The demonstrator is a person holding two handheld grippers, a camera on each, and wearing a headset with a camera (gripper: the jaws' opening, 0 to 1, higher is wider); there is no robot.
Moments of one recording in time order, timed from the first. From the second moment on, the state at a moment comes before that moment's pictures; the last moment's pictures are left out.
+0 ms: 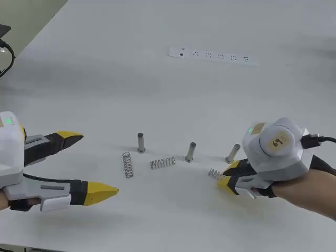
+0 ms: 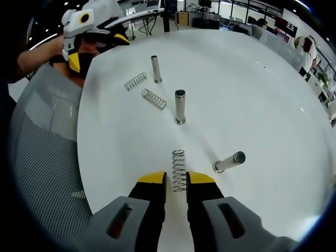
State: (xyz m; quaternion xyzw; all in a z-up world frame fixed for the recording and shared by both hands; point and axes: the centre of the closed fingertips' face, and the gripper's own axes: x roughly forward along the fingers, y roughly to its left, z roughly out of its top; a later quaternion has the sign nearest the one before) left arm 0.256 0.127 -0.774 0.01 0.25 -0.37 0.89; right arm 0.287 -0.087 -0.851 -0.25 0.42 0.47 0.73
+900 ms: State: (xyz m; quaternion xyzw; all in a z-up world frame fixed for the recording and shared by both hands) left arm 0.250 0.124 -0.774 0.01 0.25 -0.38 0.89; right arm 0.279 -0.086 -0.837 -0.28 0.41 0.49 0.72
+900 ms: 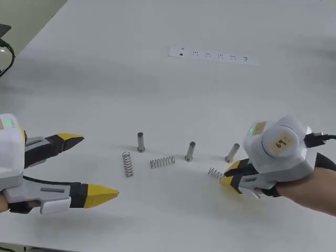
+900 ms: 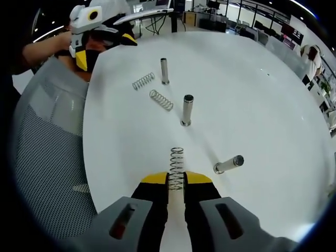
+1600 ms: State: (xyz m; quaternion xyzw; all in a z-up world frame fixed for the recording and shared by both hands) left arm 0.226 0.088 -0.763 -0.02 0.25 -0.44 0.86; right arm 0.265 -0.077 -0.811 -0.29 0.38 0.52 0.71
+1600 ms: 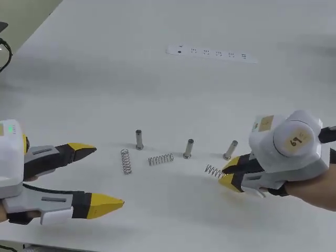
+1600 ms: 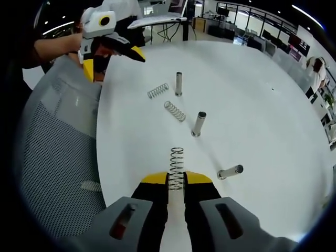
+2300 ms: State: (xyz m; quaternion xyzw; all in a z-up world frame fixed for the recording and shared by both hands) left arm 0.236 0.034 -0.759 0.00 0.23 -0.52 0.82; right arm 0.258 -0.065 -0.795 -0.31 0.35 0.55 0.69
